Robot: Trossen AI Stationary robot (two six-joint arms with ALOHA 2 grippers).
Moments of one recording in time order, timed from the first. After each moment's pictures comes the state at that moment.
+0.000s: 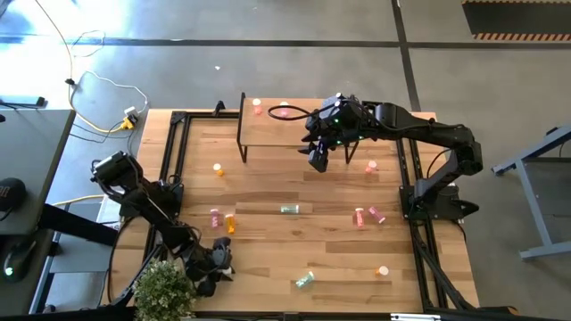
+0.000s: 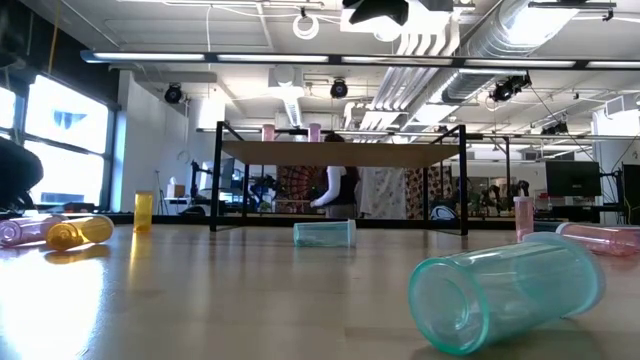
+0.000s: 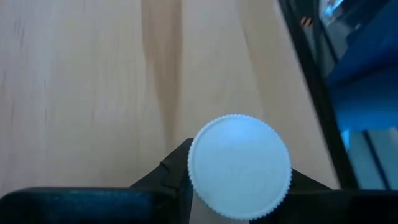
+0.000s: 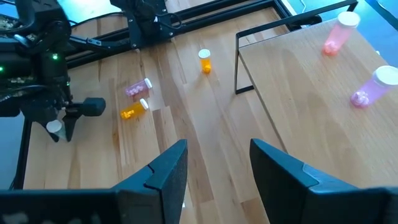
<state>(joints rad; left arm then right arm) -0.75 1.64 0.53 0.32 -0.24 -0.74 -0.16 1.57 1.75 -0.90 -0.04 0.16</state>
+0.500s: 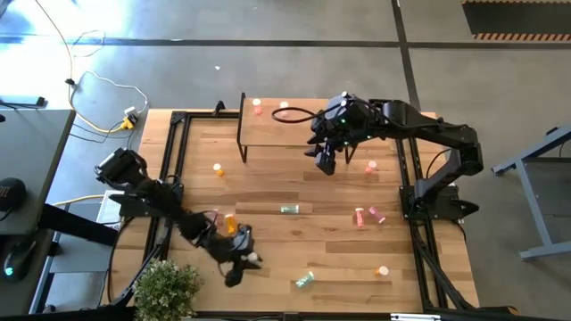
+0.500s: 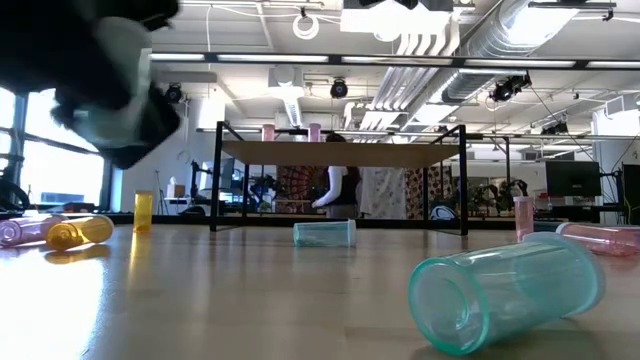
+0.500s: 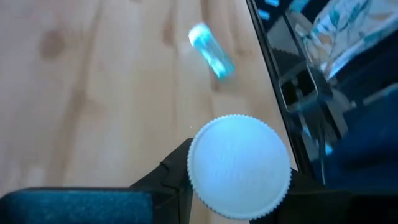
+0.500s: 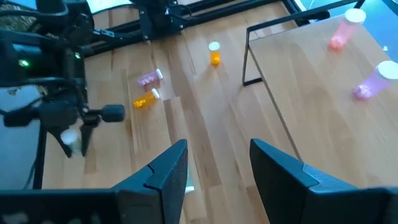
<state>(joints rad) -0.49 1.63 0.67 0.37 -0.20 -0.61 -0.13 1.57 1.86 -1.04 -0.04 0.16</state>
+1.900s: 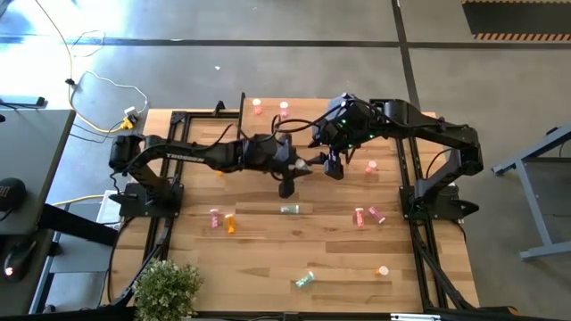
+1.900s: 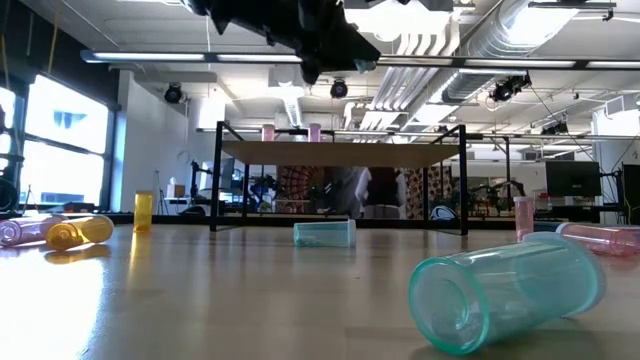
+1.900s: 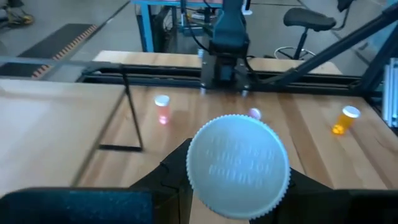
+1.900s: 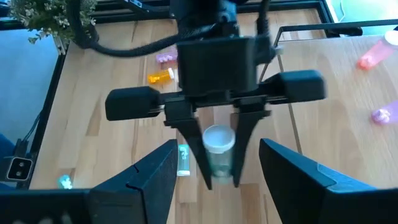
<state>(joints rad) 0.22 1.63 1.16 0.11 0.05 0.02 -0.13 1.57 1.87 -1.09 -0.13 -0.05</state>
